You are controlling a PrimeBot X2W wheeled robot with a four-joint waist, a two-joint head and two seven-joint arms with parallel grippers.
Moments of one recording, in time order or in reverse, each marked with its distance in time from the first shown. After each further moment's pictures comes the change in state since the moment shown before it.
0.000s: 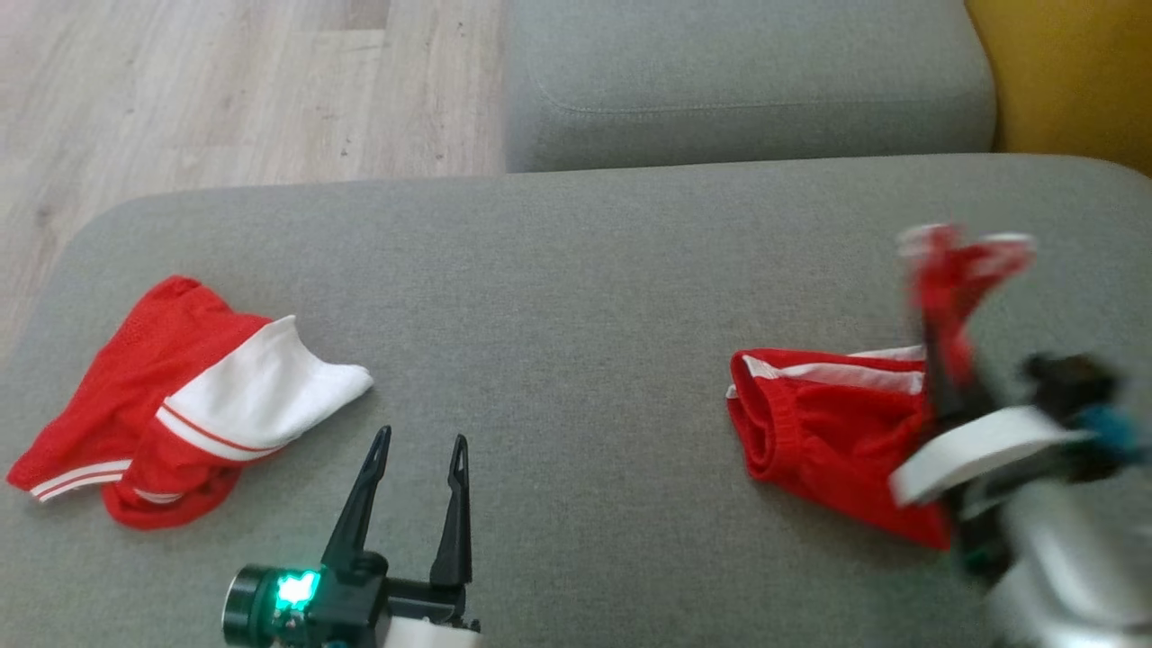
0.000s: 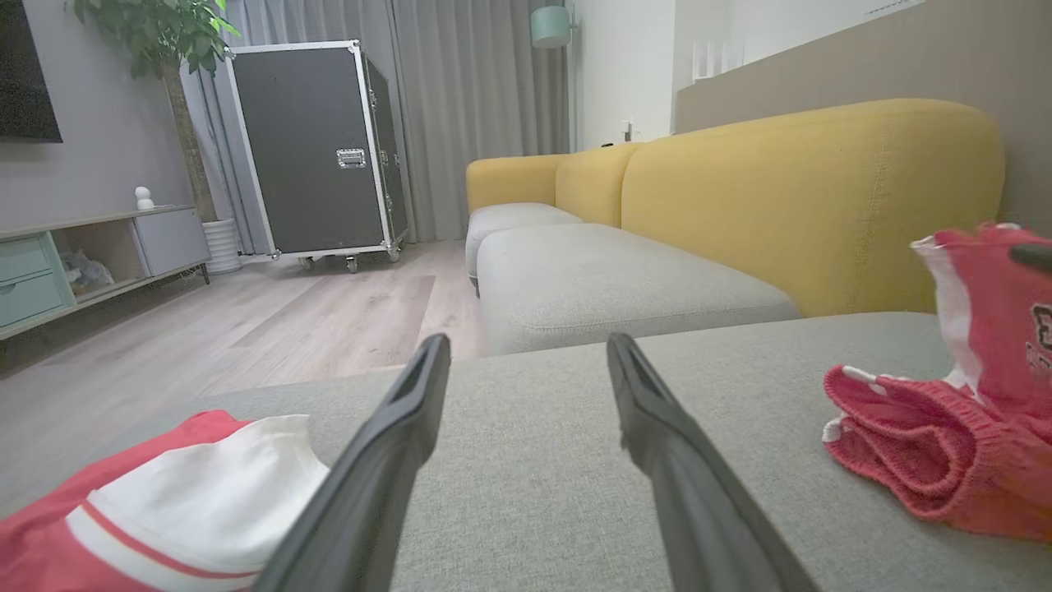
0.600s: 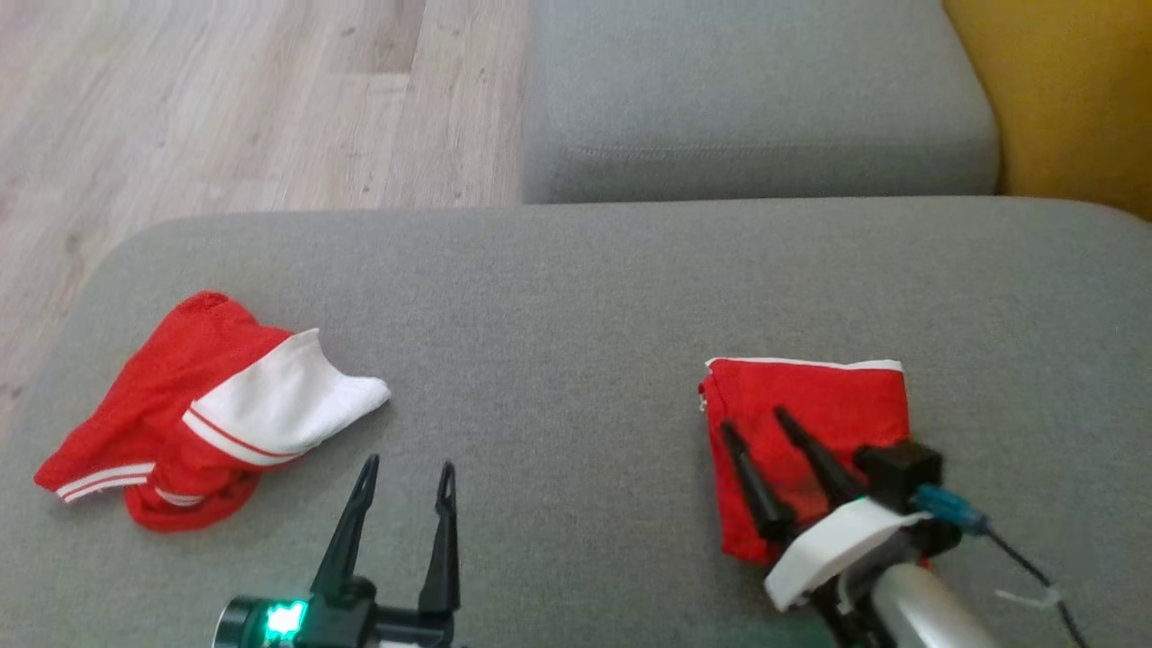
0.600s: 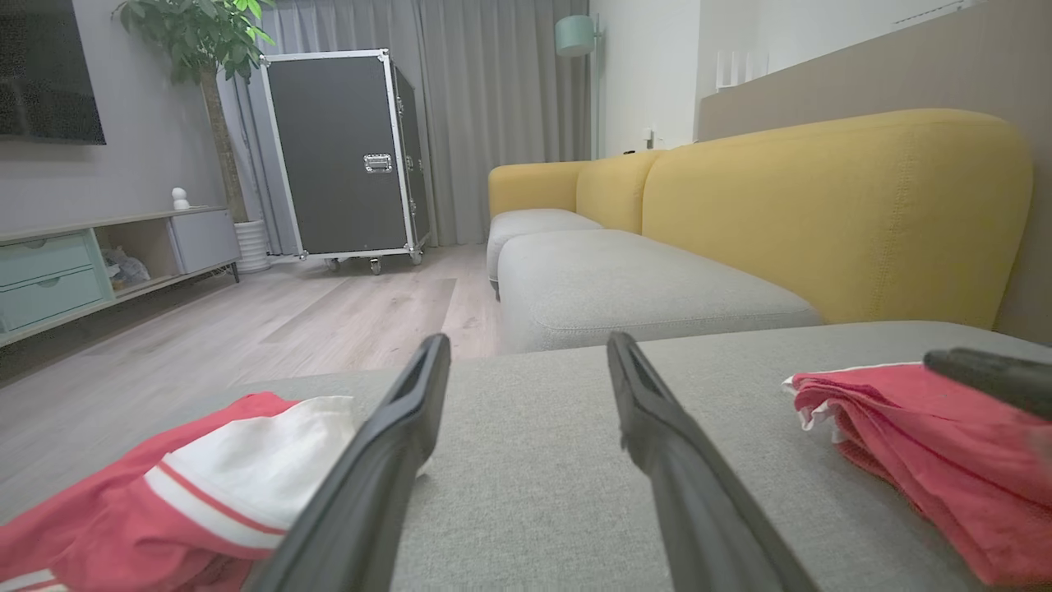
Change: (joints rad) left arm 0.045 0.000 0.022 0.003 0.000 -0.006 0.000; right arm 0.114 0.138 0.266 -0.030 0.030 0.000 0.025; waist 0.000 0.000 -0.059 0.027
